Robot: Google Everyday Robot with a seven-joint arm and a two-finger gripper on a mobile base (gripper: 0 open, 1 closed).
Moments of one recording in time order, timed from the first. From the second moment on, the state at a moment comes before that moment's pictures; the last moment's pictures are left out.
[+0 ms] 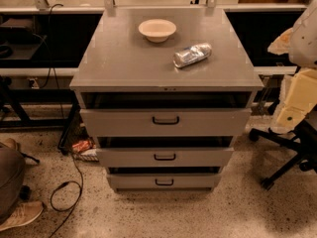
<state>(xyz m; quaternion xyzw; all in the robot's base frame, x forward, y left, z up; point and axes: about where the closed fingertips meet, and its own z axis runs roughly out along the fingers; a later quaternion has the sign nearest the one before) 0.438 -0.217 0.976 -0.60 0.78 -0.03 0.16</state>
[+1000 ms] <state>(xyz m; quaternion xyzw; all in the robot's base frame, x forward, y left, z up) 0.409 -0.225 0.877 -0.60 0.78 0.01 0.16</state>
